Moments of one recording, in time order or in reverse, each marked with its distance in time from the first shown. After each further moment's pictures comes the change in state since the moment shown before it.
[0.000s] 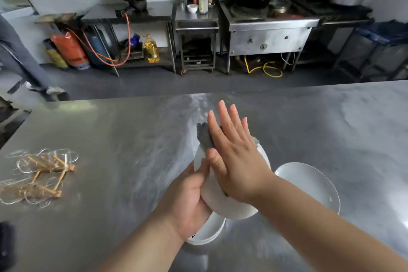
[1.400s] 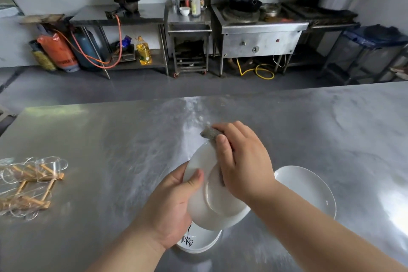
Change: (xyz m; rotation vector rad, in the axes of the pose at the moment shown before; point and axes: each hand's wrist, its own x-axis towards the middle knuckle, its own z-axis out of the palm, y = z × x) left_hand -0.015 0.025 -0.011 0.212 0.029 0.035; right_hand 0.010 0.000 -0.005 0.211 0.417 0.092
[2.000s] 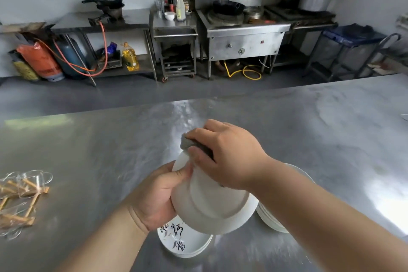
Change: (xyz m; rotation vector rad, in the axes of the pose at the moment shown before) left_hand 0.027 0.015 -0.009 -0.013 -0.180 -0.155; right_hand 0.024 -0.004 -0.028 -0.269 -0.393 -0.094
